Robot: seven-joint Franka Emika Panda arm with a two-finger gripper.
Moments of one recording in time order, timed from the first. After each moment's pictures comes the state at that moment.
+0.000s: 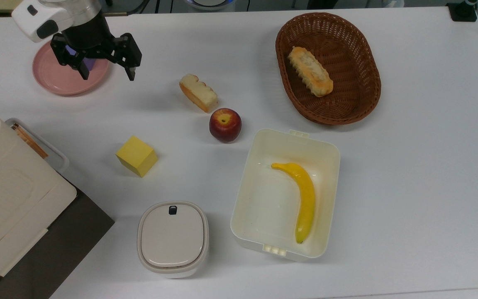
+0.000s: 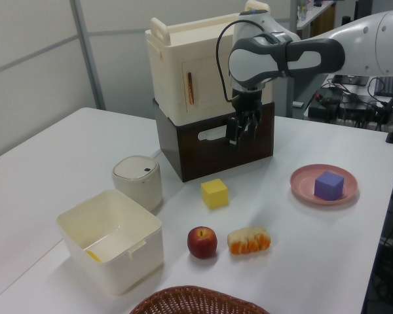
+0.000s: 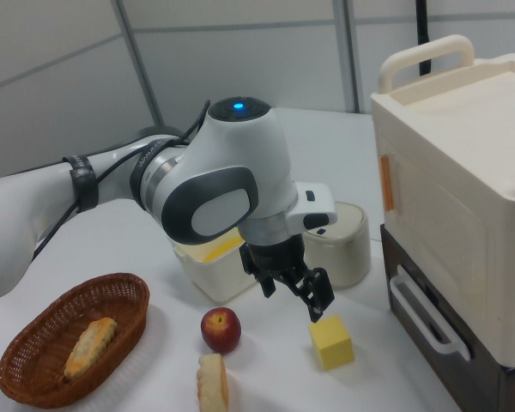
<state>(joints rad) -0.05 0.20 -0.25 -1.63 0.11 1.88 -0.28</state>
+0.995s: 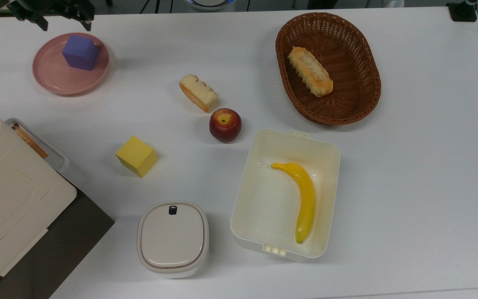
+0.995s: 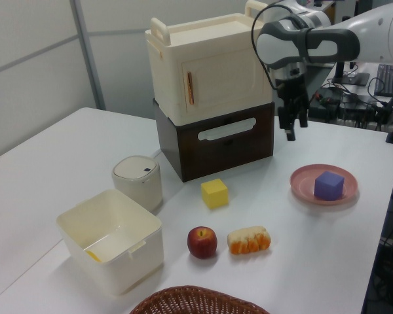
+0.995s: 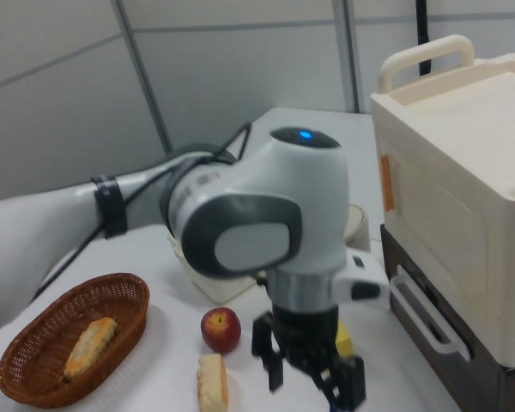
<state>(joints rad) -0.13 0.20 -0.37 -1.59 -0.02 1.56 -0.49</state>
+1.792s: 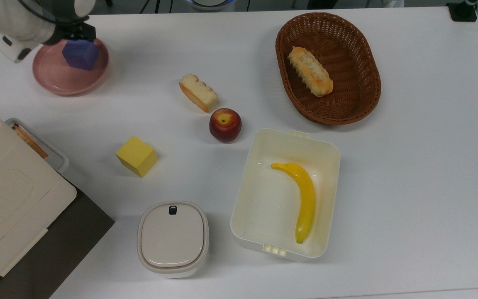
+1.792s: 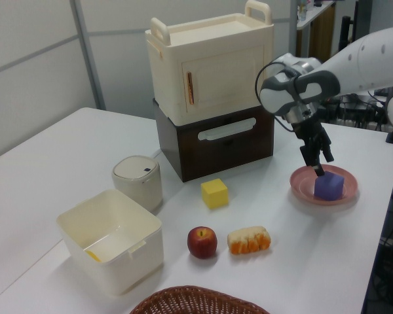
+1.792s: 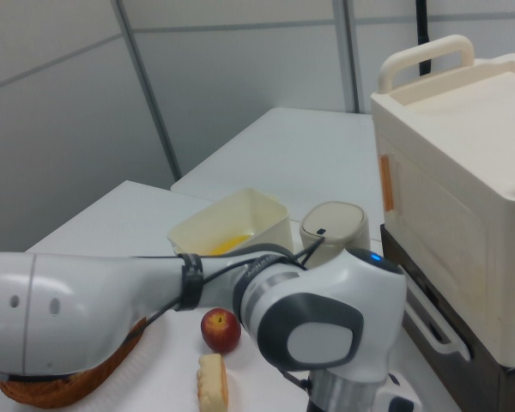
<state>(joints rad) -0.20 0.38 -0.37 -1.68 -0.11 1.56 -0.58</state>
